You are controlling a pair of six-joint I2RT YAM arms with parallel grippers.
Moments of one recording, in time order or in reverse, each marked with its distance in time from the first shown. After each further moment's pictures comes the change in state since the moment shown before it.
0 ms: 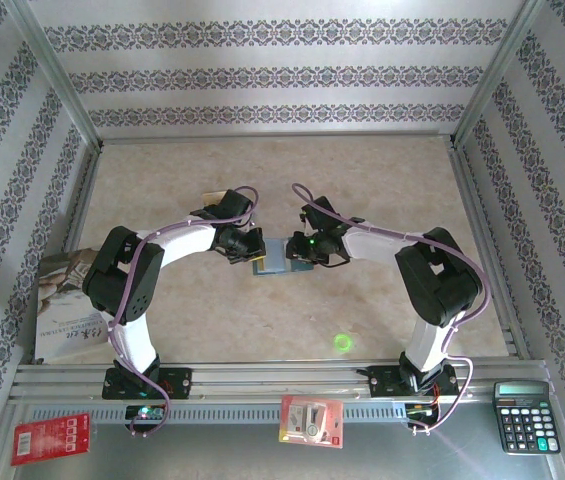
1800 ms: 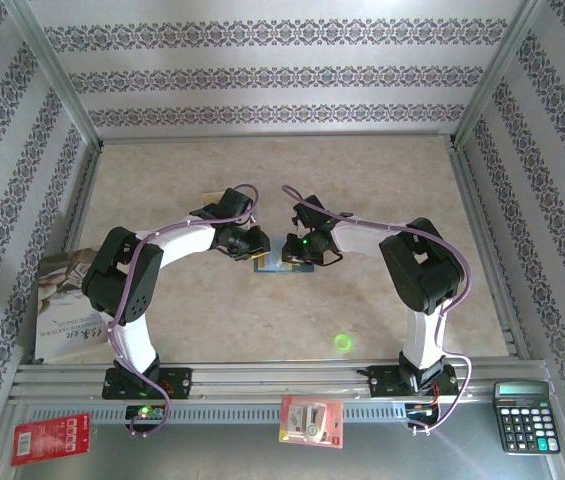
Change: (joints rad) left arm 0.000 -0.006 -0.001 0.037 0.010 -0.018; right arm 0.006 0.126 0.095 -0.083 -0.034 -0.032
